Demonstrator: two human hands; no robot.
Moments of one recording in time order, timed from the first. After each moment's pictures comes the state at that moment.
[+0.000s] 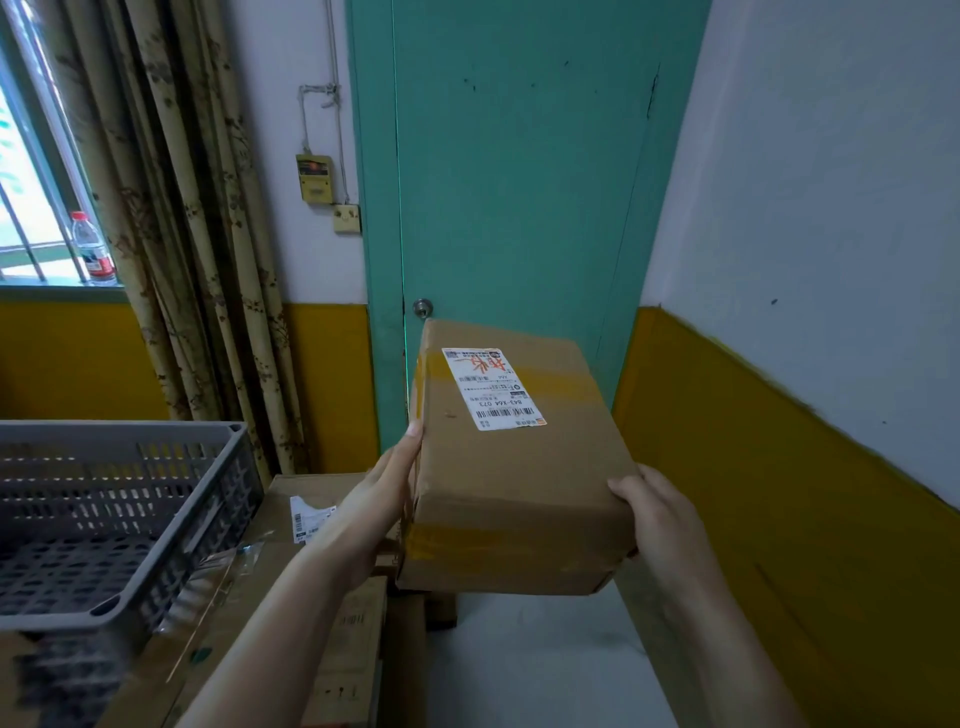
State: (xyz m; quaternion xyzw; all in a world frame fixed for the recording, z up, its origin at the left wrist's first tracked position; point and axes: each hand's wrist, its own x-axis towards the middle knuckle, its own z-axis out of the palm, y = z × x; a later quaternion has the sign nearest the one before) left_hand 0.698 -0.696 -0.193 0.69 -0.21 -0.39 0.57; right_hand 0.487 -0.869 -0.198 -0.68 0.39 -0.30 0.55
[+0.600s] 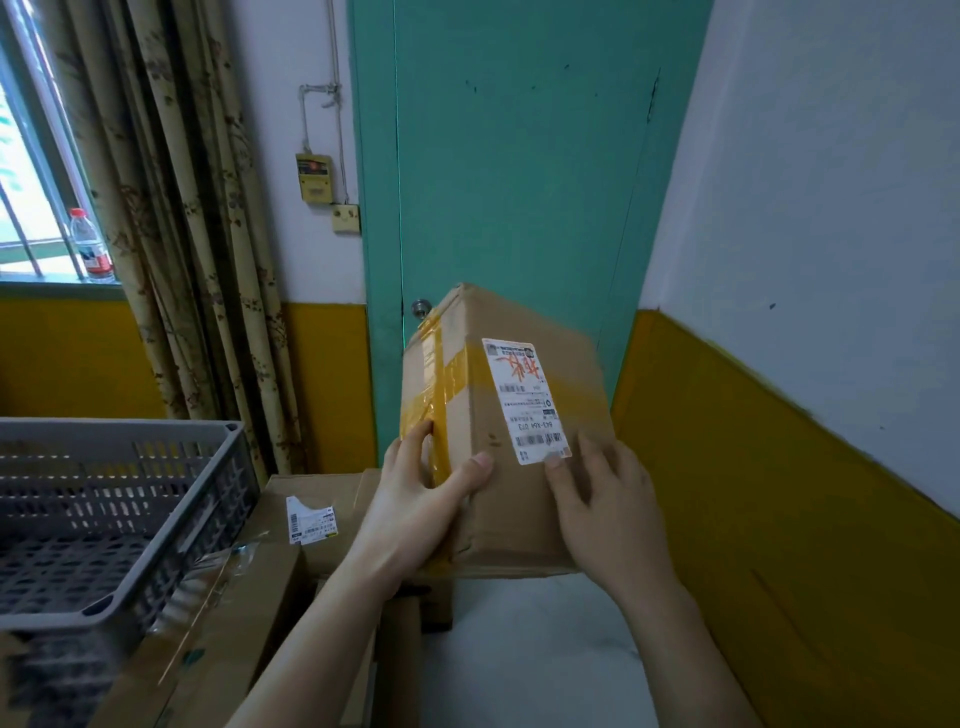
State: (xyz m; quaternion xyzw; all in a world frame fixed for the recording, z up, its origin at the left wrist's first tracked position) left_hand 0.665 -0.712 -0.189 0.70 -0.30 -0.24 0.60; right_hand 0.519 -0.849 -0.188 -0.85 0.42 -0.23 0.22
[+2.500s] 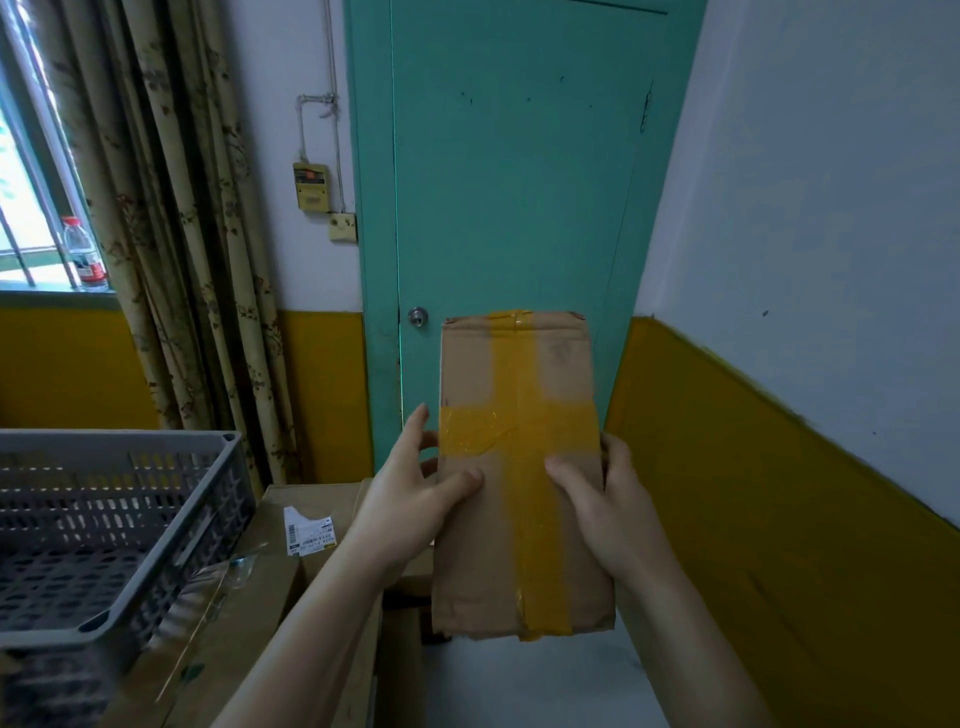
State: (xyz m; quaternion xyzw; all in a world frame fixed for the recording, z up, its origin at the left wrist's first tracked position) left_hand 0.680 -0.713 -0.182 0.67 -0.34 -0.23 0.62; right_hand 0.519 -0.850 -0.172 -0.73 0.32 -0.32 0.52
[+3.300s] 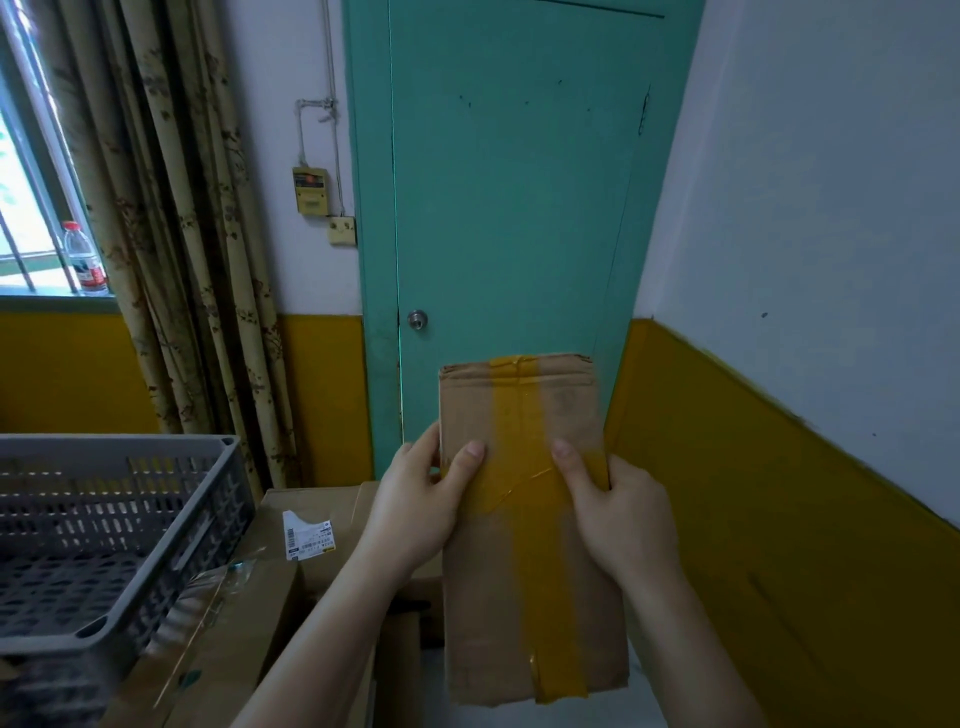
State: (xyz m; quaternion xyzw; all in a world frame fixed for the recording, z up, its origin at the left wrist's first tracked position) left_hand 0.670 -0.722 -0.178 0.70 -0.38 -0.14 0.59; right_hand 0.516 -0.850 -0.171 -0.80 0.34 -0.39 0.31
